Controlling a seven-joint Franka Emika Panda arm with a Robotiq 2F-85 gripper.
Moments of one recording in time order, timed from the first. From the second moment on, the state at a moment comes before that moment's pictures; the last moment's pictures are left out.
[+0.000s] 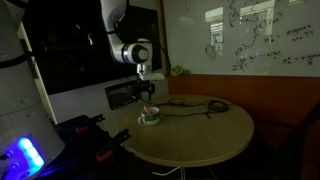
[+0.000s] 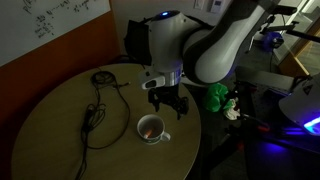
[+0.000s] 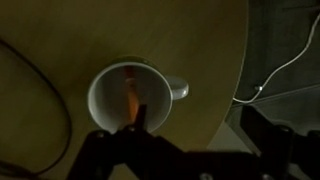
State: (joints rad) arm -0.03 0.55 0.27 -2.24 -0.04 2.67 -1.18
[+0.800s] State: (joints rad) arm -0.09 0.88 0.33 -1.98 -0.08 2.74 -1.31
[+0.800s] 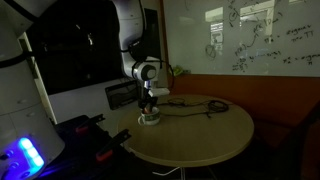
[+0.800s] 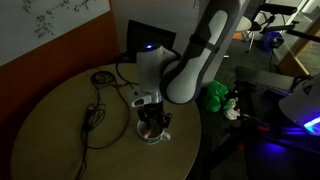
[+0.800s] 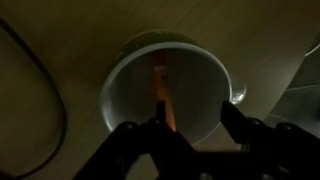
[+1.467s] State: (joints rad) arm -0.09 0.96 0.33 -1.88 -0.11 2.72 -1.31
